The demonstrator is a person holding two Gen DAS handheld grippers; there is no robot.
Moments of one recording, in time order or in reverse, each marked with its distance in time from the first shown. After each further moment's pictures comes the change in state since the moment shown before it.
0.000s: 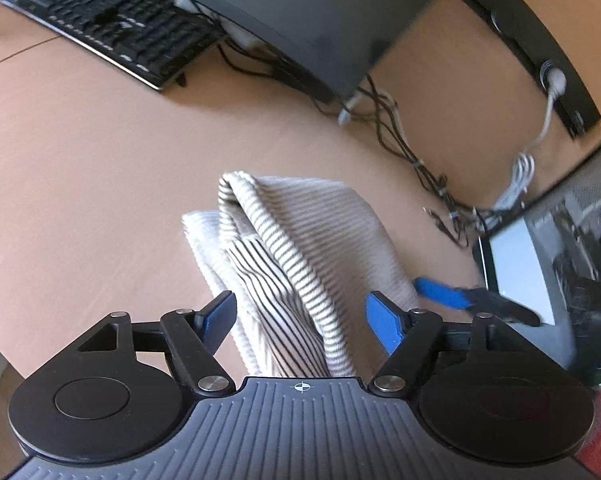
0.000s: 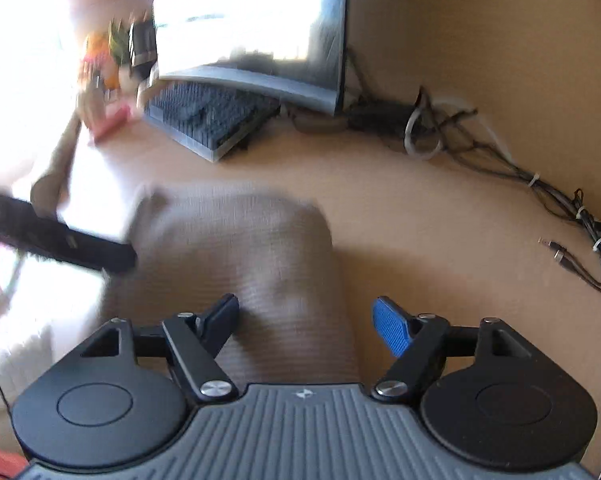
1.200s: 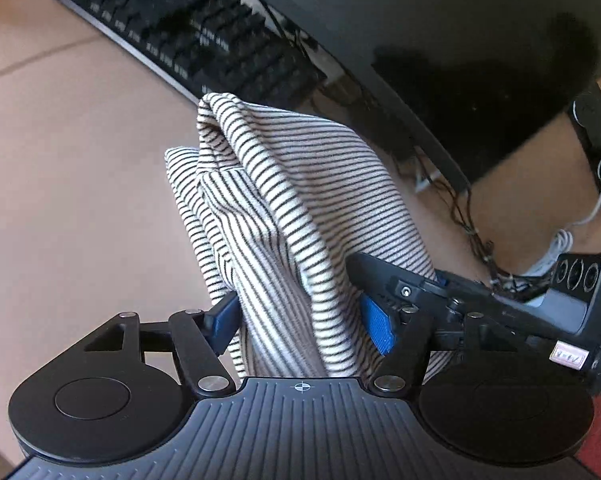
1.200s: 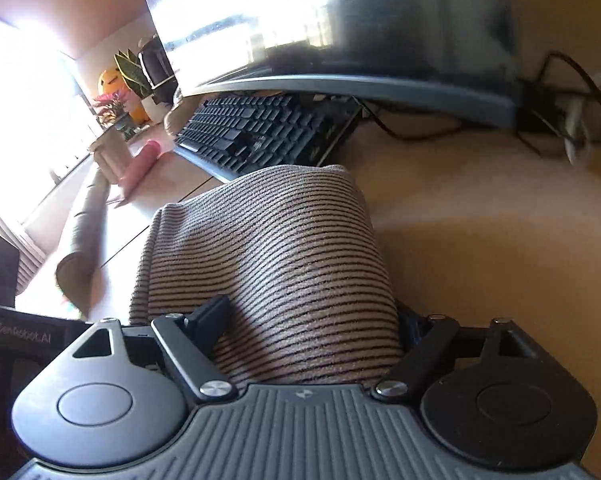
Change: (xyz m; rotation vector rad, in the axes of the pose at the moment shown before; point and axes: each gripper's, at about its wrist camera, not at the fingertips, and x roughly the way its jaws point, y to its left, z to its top) left arm 0.013 0.118 0.086 -0.103 -0.028 -0.004; right arm 0.148 0.054 0.106 0.150 0.028 0.194
